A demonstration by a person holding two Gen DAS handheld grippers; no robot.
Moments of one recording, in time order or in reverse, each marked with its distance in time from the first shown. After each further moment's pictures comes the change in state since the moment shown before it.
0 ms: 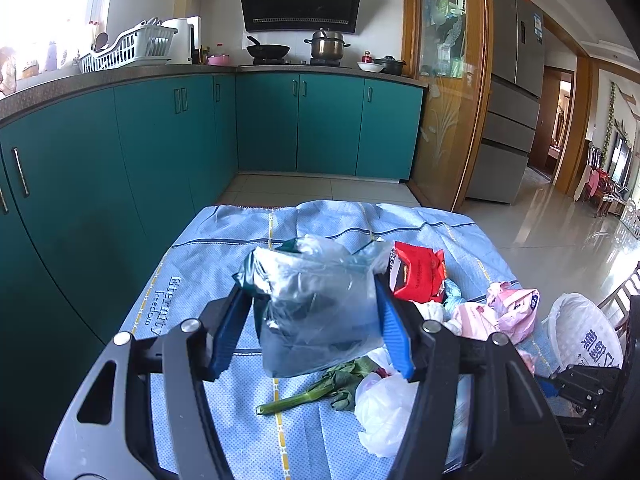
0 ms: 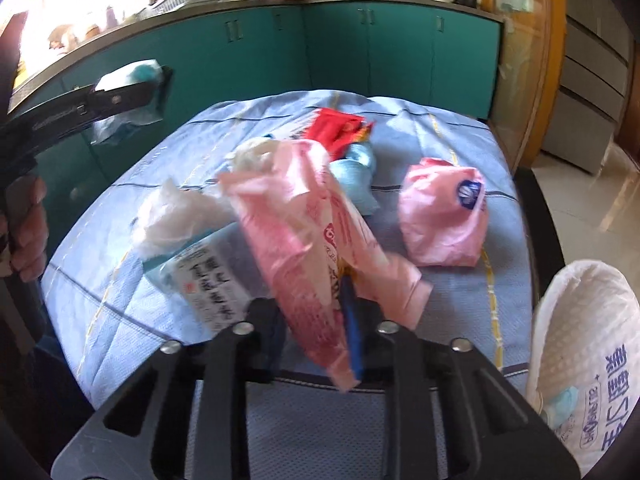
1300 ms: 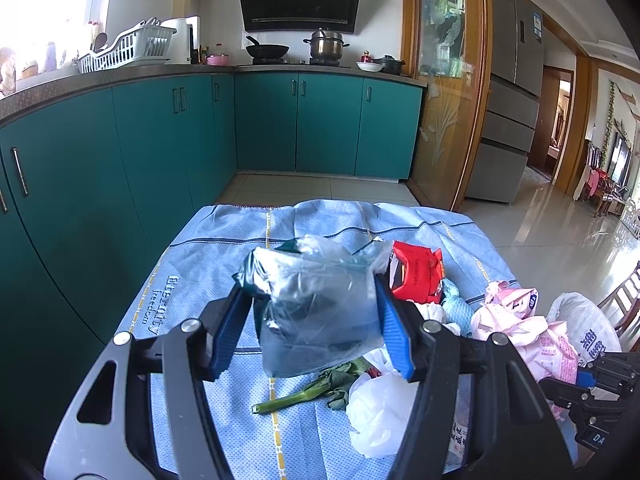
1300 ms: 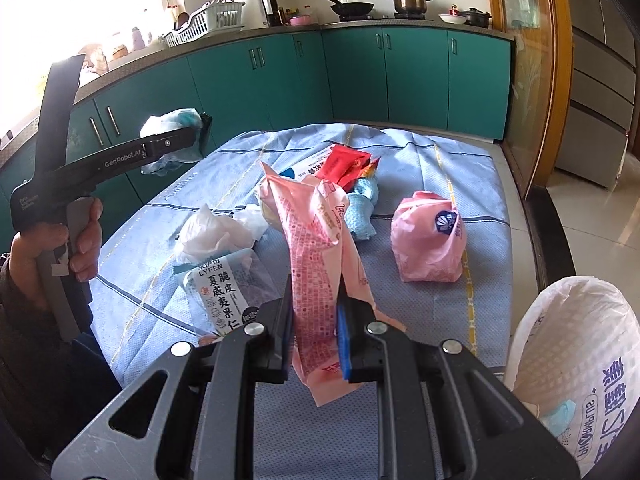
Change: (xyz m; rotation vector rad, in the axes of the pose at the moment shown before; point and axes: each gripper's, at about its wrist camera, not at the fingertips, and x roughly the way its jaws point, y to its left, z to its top) left arm -0.002 -0.003 -0.001 0.000 -0.001 0.000; right arm -0.047 -0.014 0.000 -0.012 -0.087 0.080
